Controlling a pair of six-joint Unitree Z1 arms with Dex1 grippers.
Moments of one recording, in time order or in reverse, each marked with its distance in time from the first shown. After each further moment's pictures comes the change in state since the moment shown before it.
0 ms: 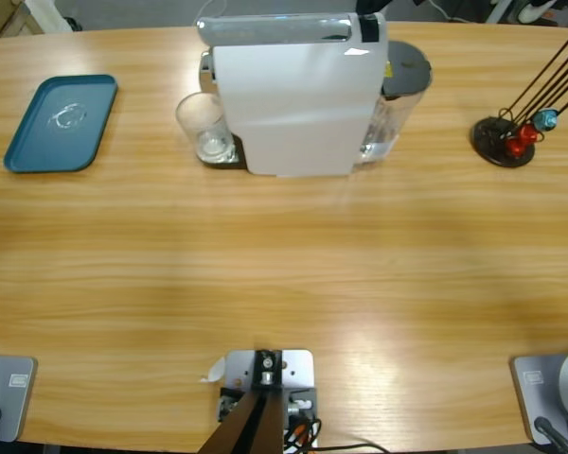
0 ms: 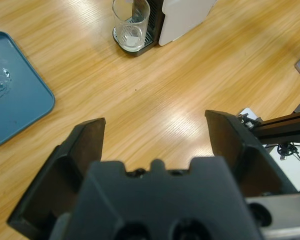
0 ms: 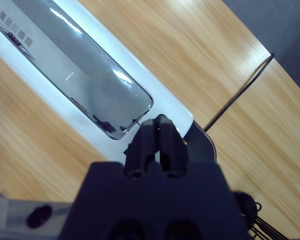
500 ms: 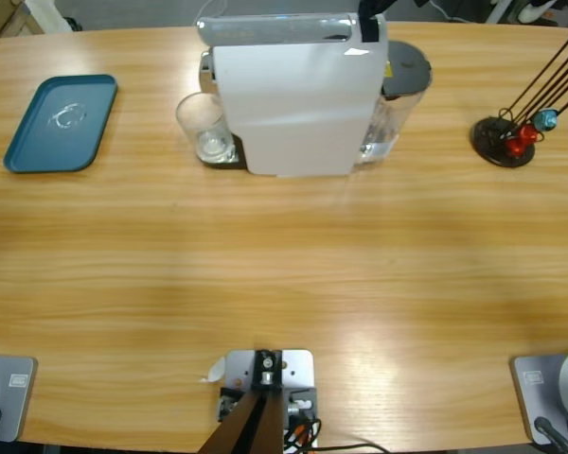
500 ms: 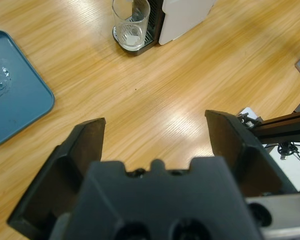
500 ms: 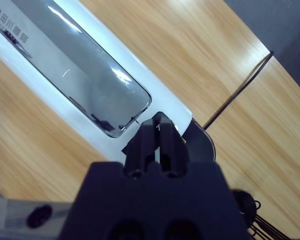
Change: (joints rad) arm 0 0.000 0.000 0.002 0.000 0.000 0.000; arm 1 -0.001 0.000 0.003 0.003 -0.003 0.000
